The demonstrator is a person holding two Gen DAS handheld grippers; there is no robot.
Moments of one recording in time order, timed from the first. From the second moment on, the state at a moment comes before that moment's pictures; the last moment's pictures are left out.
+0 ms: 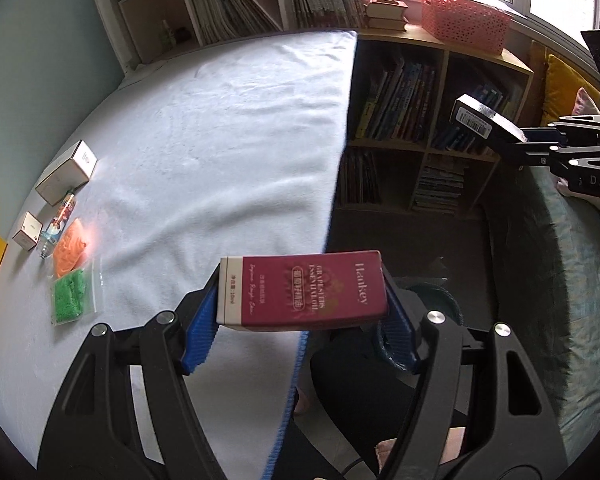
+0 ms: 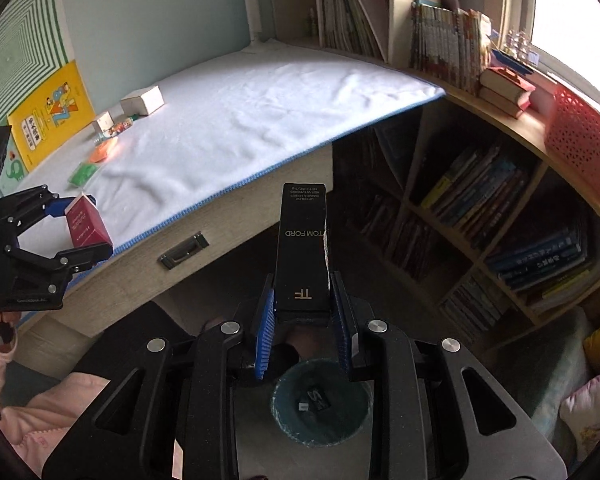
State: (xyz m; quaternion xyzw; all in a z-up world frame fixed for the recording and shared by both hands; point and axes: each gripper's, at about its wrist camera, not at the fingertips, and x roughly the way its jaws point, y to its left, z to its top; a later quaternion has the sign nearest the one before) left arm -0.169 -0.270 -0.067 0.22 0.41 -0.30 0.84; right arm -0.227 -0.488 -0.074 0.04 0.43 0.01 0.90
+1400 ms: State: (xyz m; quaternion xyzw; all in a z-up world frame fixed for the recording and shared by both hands) left arm -0.258 -0.406 -0.165 0.33 0.45 -0.41 0.73; right arm -0.336 -0.546 -0.191 0.15 0.51 -0.03 0.85
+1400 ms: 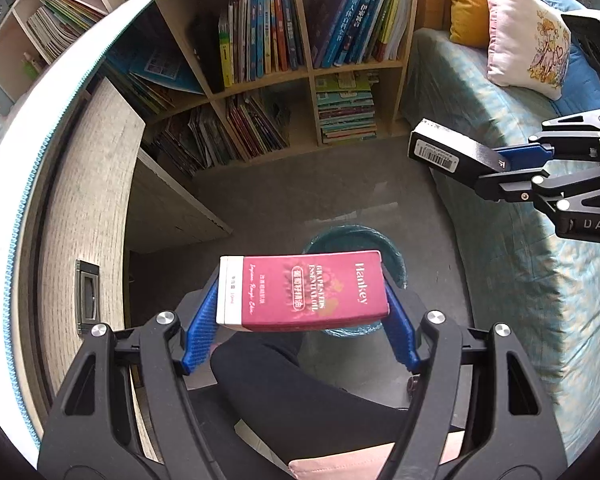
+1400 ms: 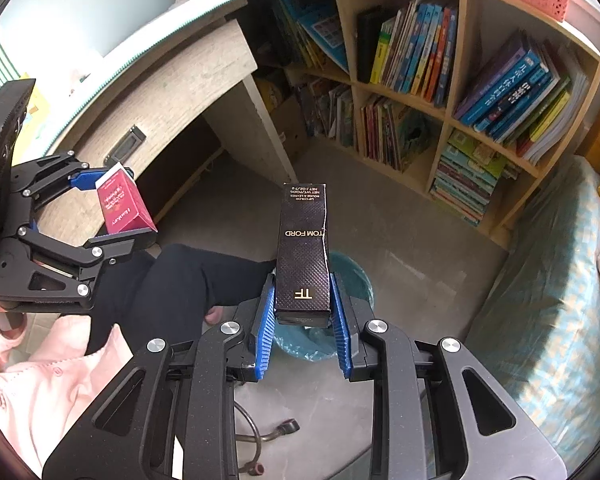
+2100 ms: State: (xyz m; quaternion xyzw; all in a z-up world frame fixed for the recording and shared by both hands) left arm -0.257 -0.418 -0.198 0.34 0.47 -0.42 0.70; right arm -0.328 -0.544 -0.214 0.16 0.53 -0.02 0.83
